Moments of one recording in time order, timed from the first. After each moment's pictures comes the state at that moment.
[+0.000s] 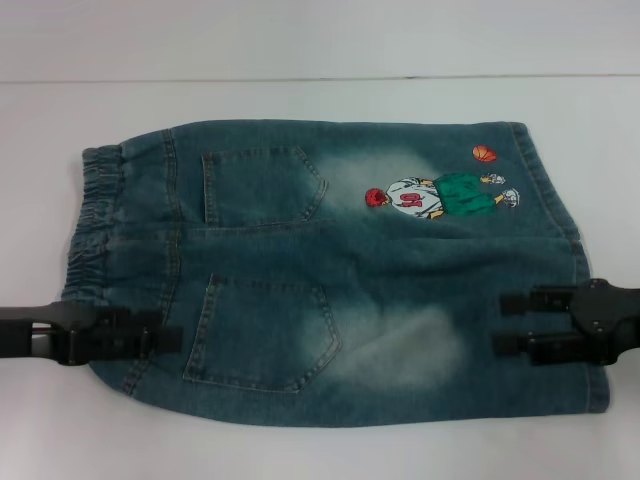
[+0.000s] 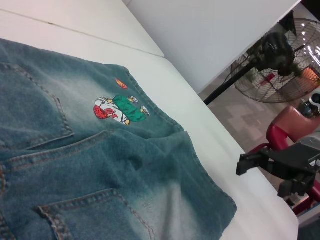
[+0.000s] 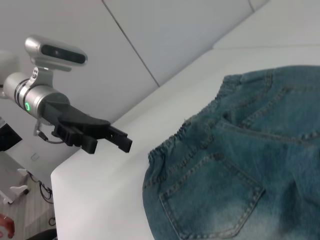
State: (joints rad) left arm -0.44 -2.03 0.53 0.81 2.23 1.89 -1.91; right arm 0.44 1.97 -0.76 -0.65 -2.02 -1.74 1.63
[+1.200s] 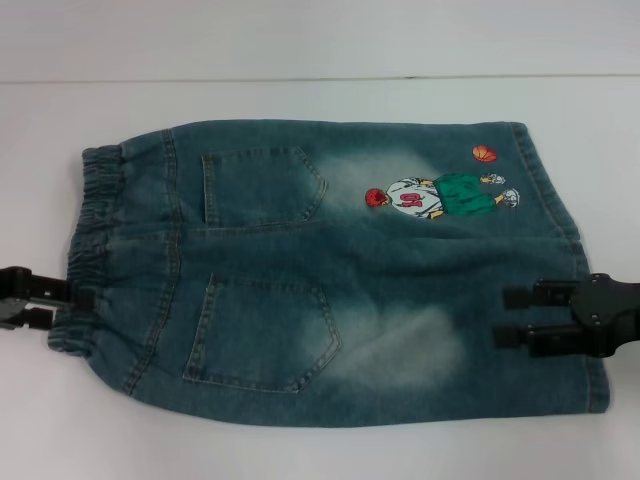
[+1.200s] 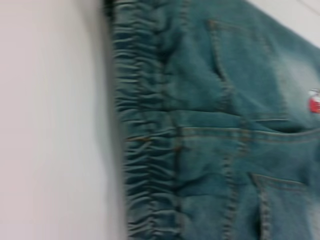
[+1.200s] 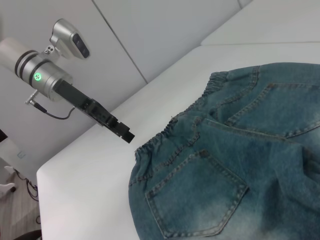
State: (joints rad) left arm -0.59 -1.96 0.47 0.88 2.65 1.71 -2.46; right arm 0.45 1.97 -0.76 -0.65 -2.04 -1.71 1.64
